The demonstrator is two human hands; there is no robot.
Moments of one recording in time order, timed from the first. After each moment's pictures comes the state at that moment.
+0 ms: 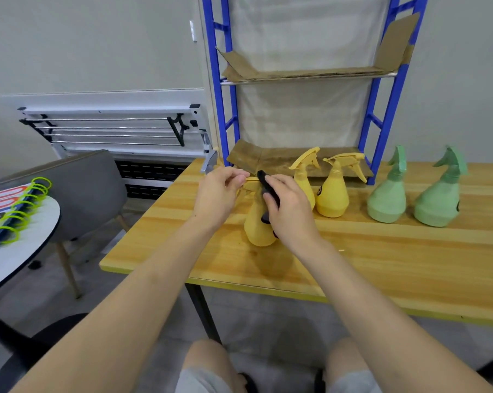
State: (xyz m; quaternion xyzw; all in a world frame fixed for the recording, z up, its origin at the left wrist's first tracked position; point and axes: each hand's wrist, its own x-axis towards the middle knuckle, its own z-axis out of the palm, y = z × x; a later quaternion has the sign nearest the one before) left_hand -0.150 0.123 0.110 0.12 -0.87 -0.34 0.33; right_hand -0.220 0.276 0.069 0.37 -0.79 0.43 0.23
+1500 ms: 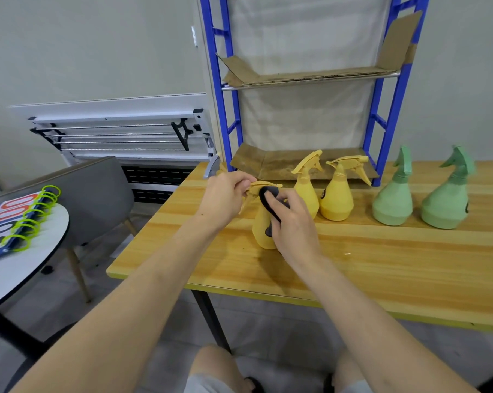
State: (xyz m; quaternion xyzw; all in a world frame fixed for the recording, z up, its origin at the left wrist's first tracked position) left_hand -0.147 0.138 0.137 0.11 -0.92 -0.24 0.28; right_hand -0.219 0.281 0.042 0.39 -0.79 0.38 0.28
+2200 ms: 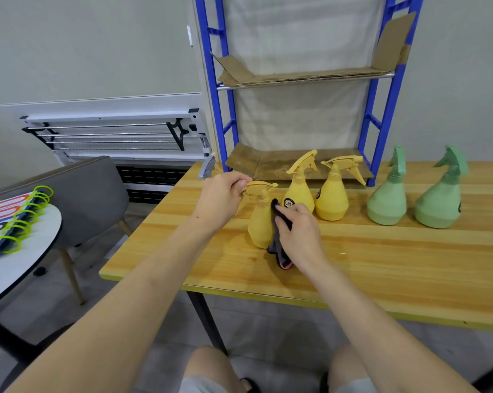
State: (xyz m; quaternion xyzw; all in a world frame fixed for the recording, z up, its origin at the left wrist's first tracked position) left_hand -0.152 0.136 0.129 0.11 -0.92 -0.23 0.30; right_hand -0.224 0.299 0.037 0.29 -0.81 0.49 0.12
